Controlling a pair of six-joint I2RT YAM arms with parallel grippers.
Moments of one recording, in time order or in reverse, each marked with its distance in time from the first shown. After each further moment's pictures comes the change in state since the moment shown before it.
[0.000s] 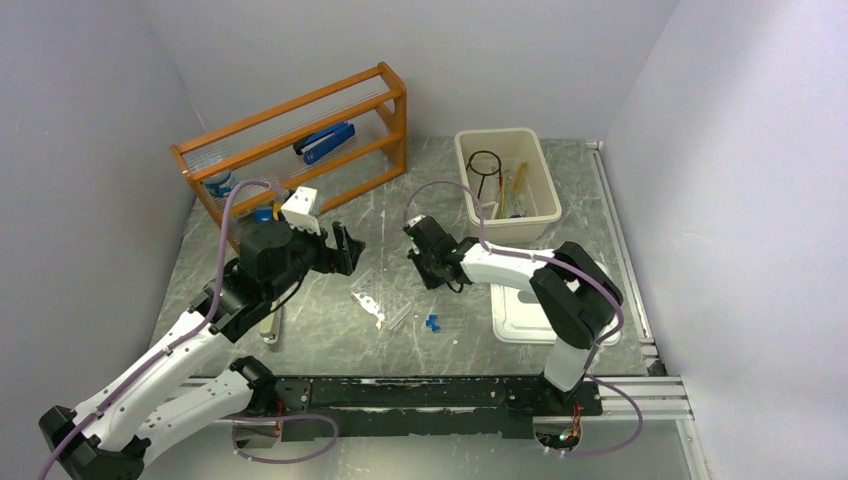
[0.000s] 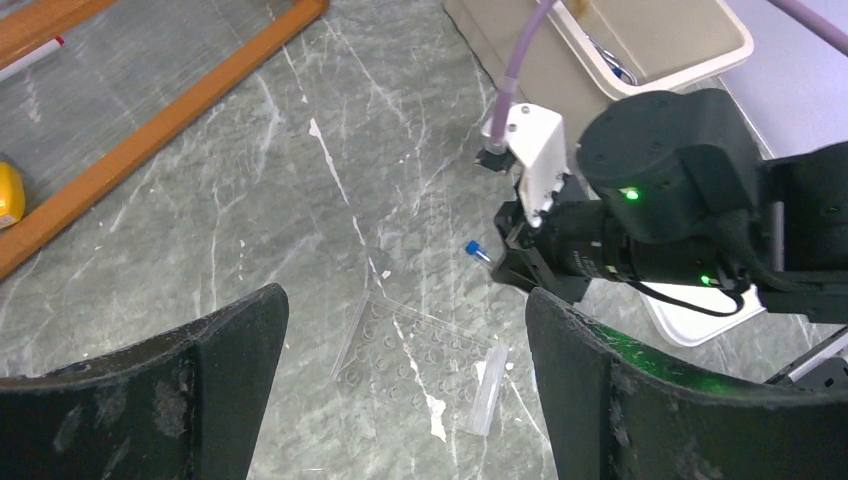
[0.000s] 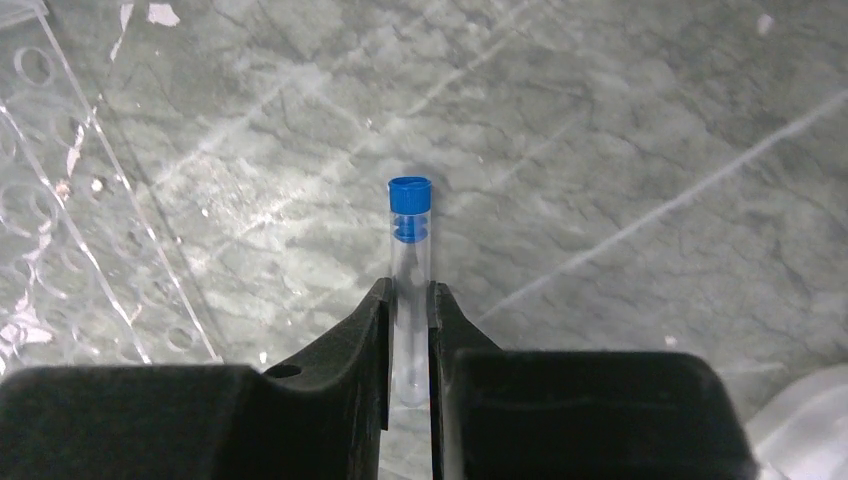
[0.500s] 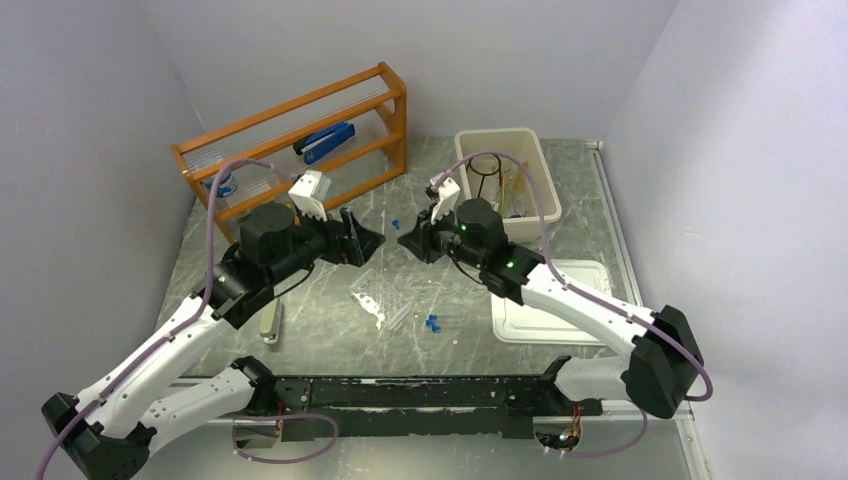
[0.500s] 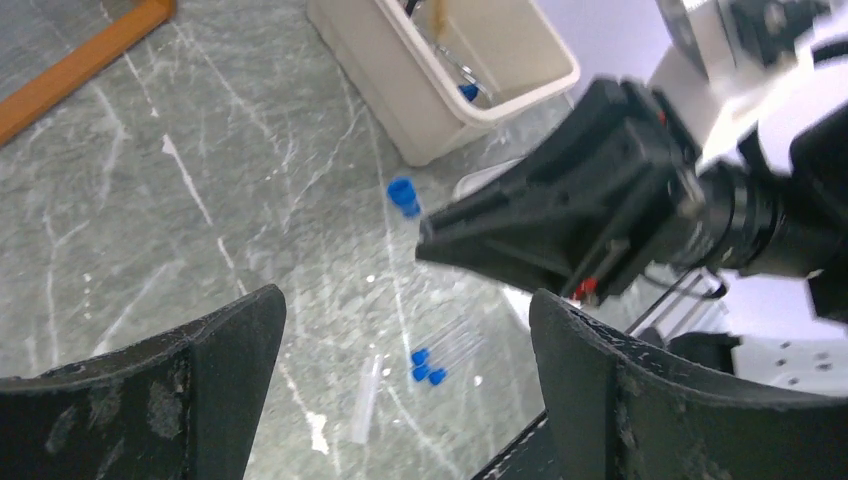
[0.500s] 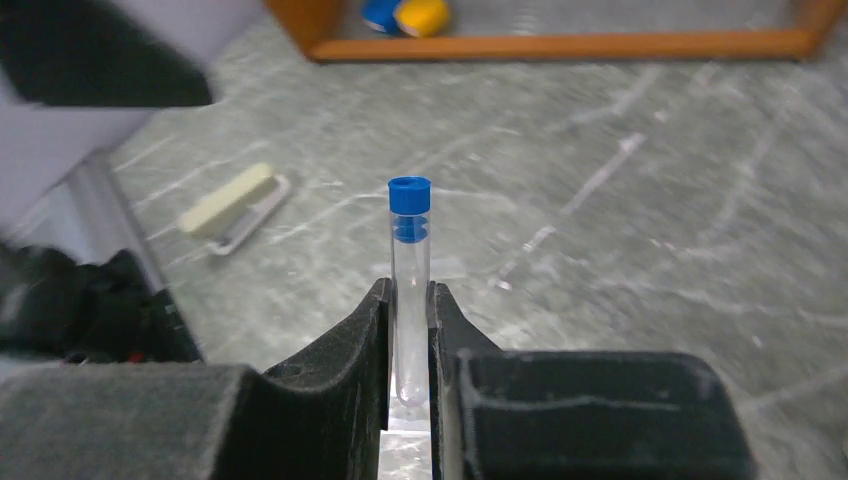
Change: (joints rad) left arm 0.001 0.069 0.085 0.028 0.196 -0.133; right arm 0.000 -0.465 -0.095 0.316 -0.211 0.068
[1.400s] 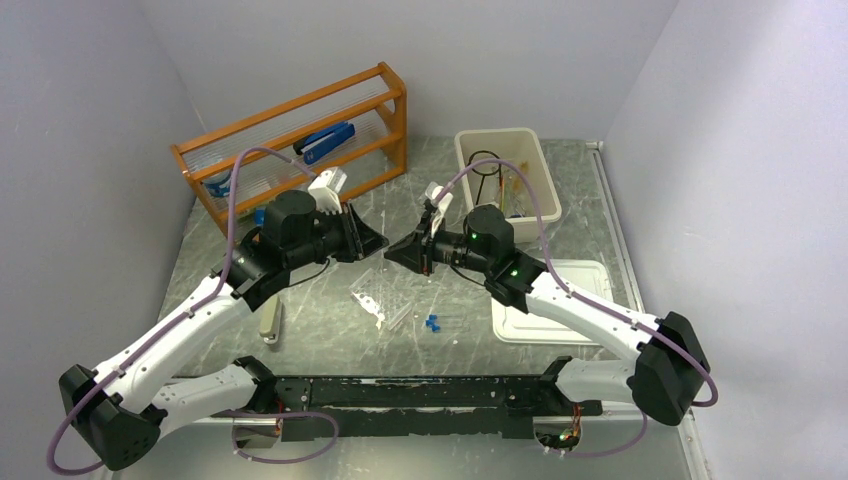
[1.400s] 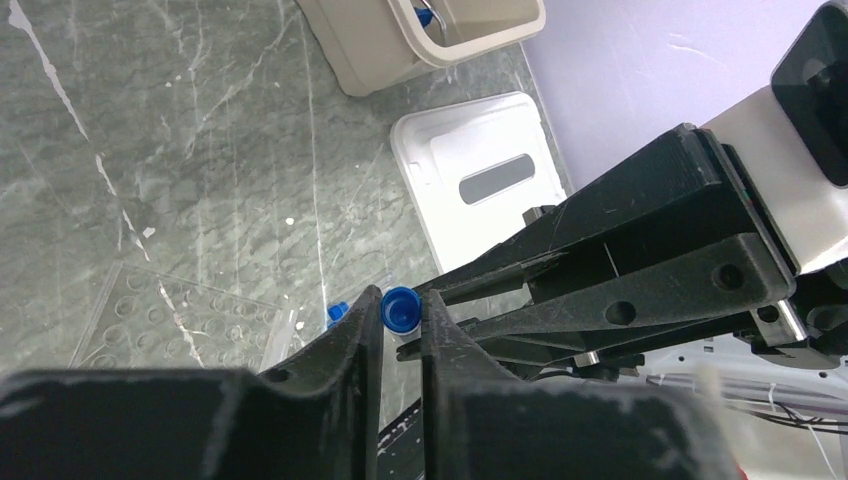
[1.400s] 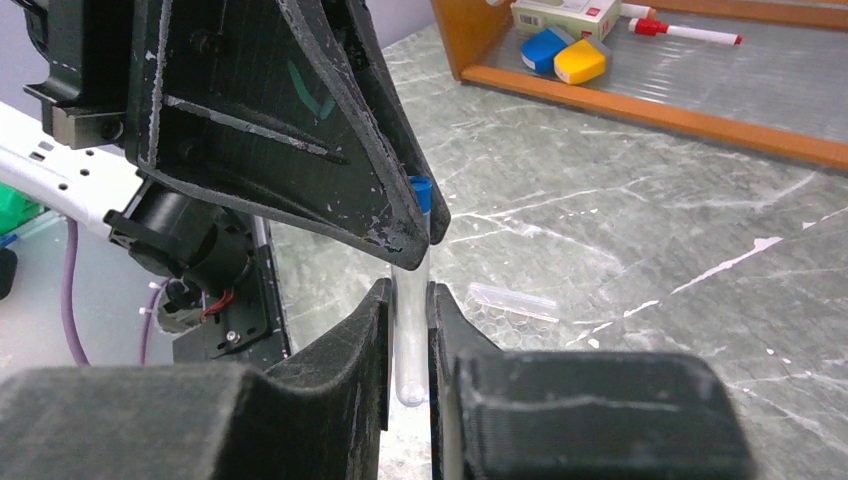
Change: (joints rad) left arm 0.000 0.150 0.086 -0.050 0.130 -0.234; right arm 0.008 -0.070 -0.083 0.216 -0.348 -0.048
